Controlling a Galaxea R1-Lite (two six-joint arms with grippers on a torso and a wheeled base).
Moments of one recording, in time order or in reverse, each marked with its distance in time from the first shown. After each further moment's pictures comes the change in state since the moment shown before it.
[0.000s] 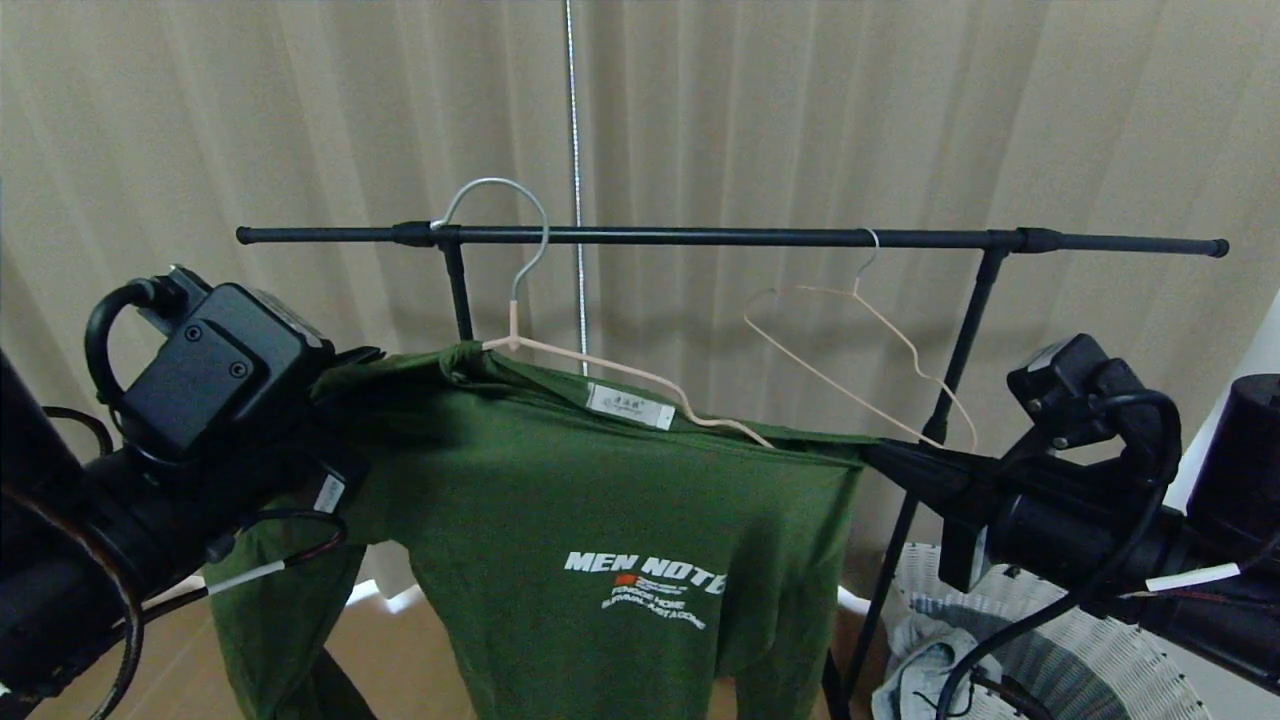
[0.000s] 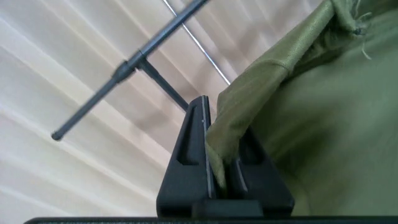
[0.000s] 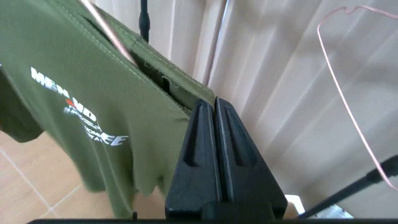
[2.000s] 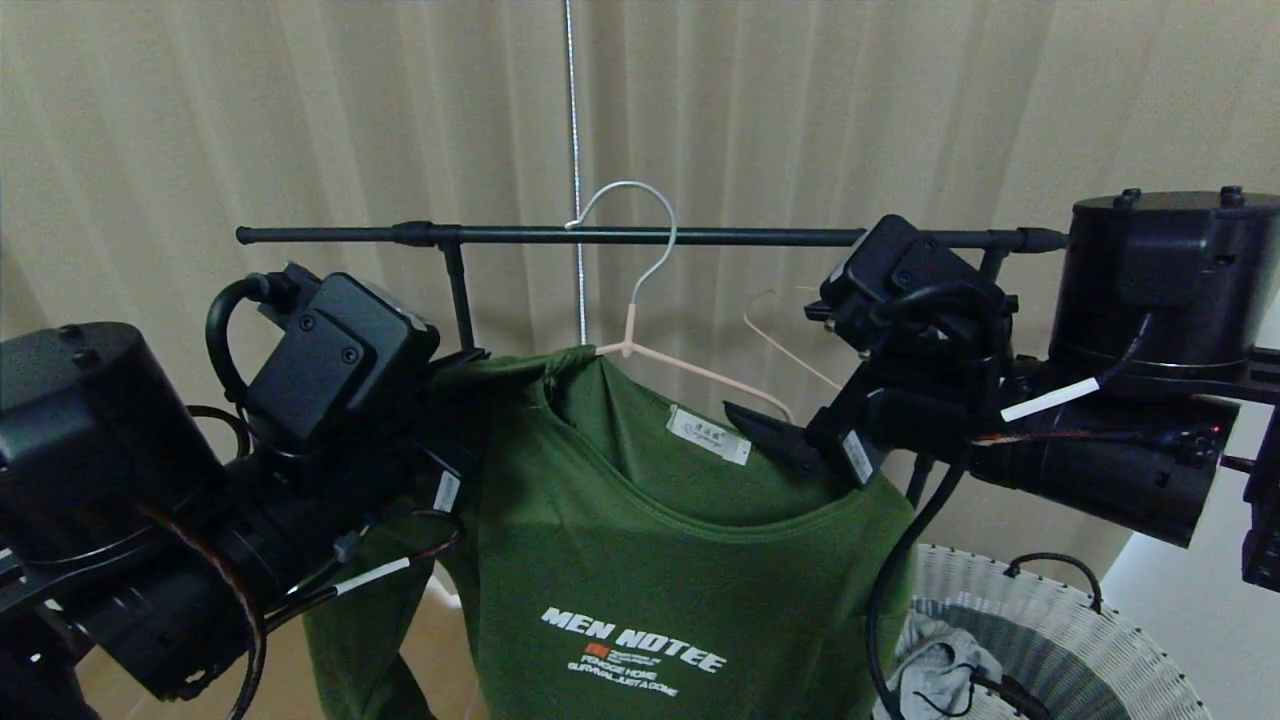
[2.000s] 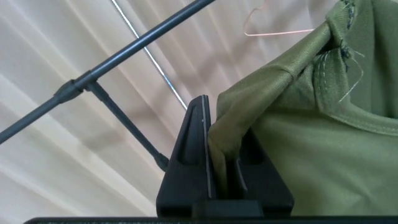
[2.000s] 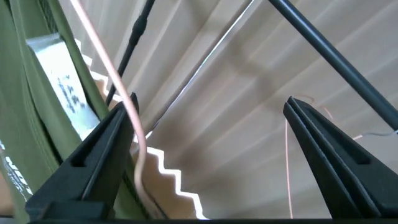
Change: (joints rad) left arm -0.205 0.134 -0.043 -0.127 0.070 -0.172; right arm 0.159 0.136 -0.486 0.380 -0.124 -0.383
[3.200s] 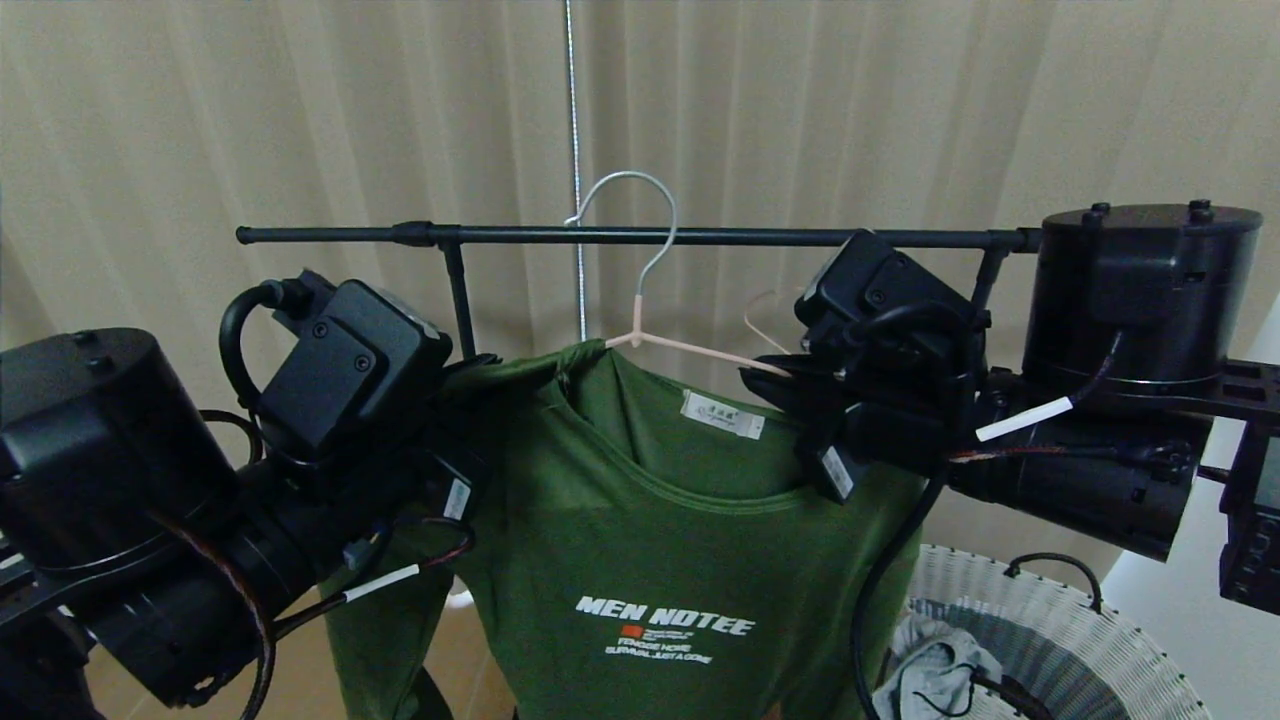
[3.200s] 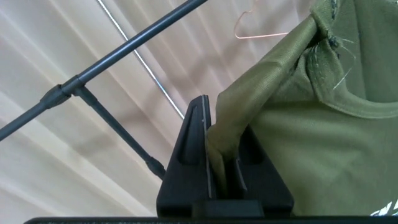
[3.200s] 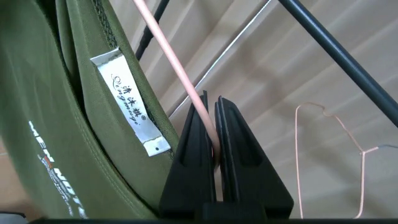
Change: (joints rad) left arm -0.013 0.007 0.002 -0.003 -0.003 -0.004; right arm 0.026 0.017 0.003 -0.011 0.002 0.001
